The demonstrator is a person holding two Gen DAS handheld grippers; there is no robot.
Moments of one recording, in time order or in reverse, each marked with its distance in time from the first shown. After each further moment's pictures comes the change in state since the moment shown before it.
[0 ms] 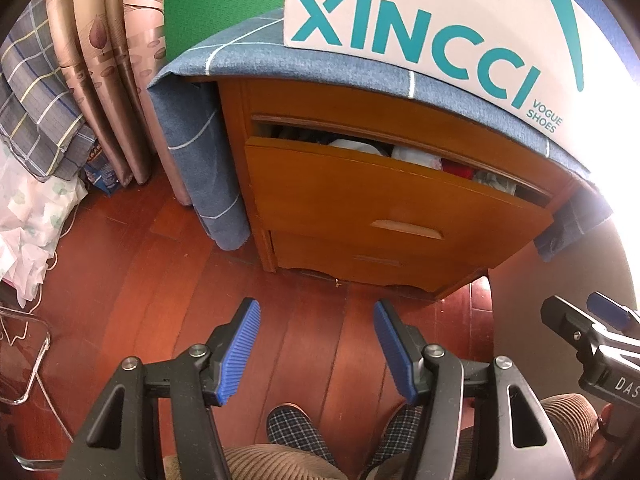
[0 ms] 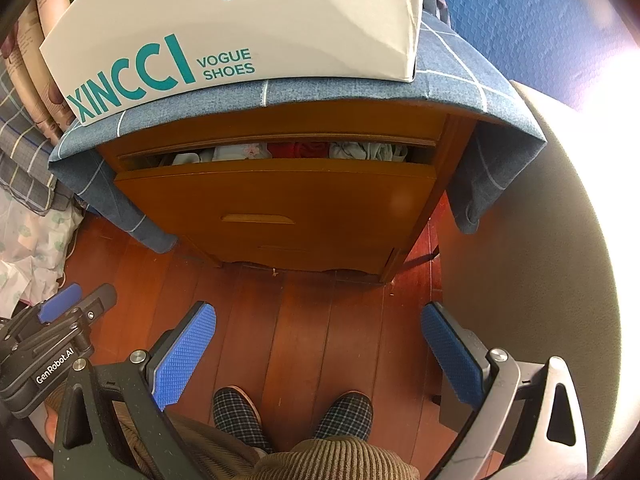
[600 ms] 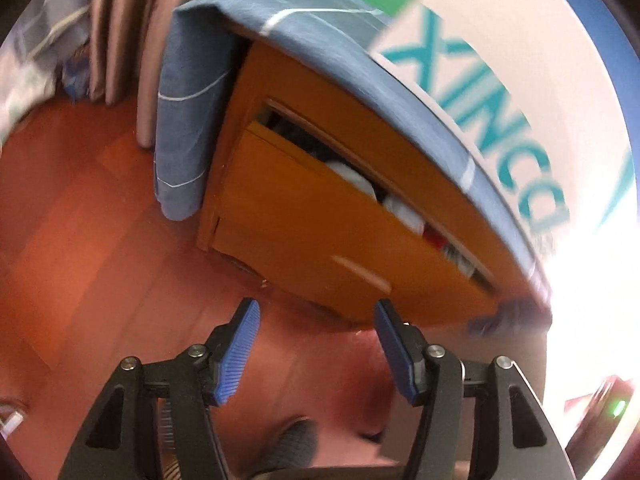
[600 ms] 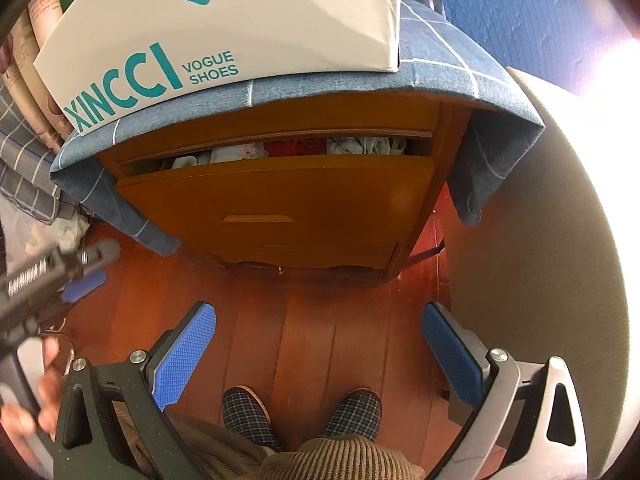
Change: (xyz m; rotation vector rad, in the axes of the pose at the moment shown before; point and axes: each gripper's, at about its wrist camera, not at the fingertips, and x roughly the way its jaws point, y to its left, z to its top) left arm 0.032 0.047 0.037 -0.400 0.041 -0.319; right arm 0.002 -0.012 0.000 0.040 0.012 0.041
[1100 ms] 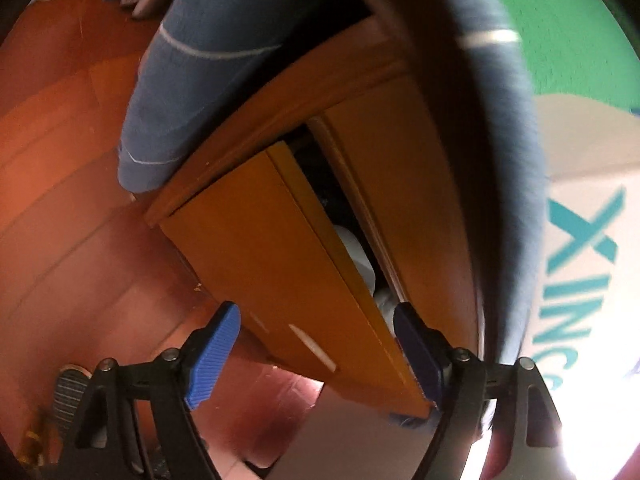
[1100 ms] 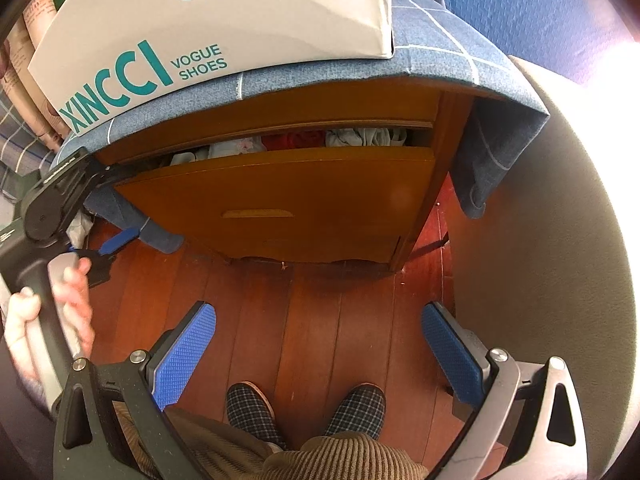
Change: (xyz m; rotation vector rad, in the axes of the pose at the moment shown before) left arm 0.059 0.042 0.047 -0.396 -0.019 -0.212; right arm 0.007 -0.003 0.002 0.013 0.025 0.018
